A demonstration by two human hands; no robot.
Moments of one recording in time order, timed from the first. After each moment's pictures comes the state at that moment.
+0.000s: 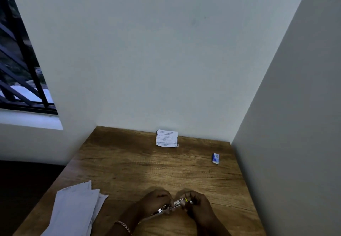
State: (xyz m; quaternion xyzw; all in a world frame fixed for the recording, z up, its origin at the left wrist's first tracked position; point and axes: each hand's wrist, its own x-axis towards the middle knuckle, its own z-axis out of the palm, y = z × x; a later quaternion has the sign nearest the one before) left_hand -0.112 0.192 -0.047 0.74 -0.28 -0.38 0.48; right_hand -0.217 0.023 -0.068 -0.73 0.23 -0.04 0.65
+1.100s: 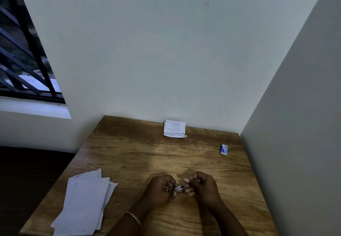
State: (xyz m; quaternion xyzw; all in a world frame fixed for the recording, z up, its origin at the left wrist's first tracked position) left_hand -0.107 0.197 -0.075 0.80 -0.27 -0.21 0.50; right_hand -0.195 0.038 -0.034 -0.67 0.26 -0.06 0.70
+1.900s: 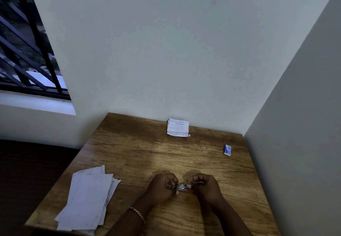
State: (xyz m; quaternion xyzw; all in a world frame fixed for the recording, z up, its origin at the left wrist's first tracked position) left_hand -0.100 0.196 -0.079 0.81 -0.27 -0.22 0.47; right_hand -0.191 0.032 -0.044 -0.76 0.28 -0.04 0.58
